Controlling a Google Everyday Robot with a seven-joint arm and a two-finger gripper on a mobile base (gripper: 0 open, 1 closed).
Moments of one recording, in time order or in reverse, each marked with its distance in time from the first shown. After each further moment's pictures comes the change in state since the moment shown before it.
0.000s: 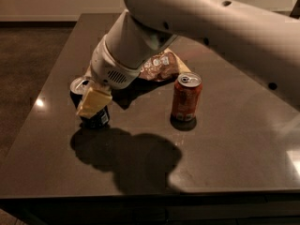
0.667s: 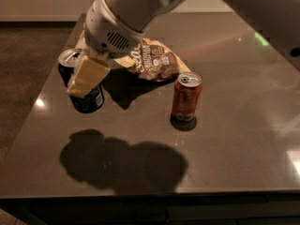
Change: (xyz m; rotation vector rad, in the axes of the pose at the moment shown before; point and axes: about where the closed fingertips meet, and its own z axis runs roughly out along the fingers) arm -0.045 0.001 -0.059 -0.022 -0.053 -0.064
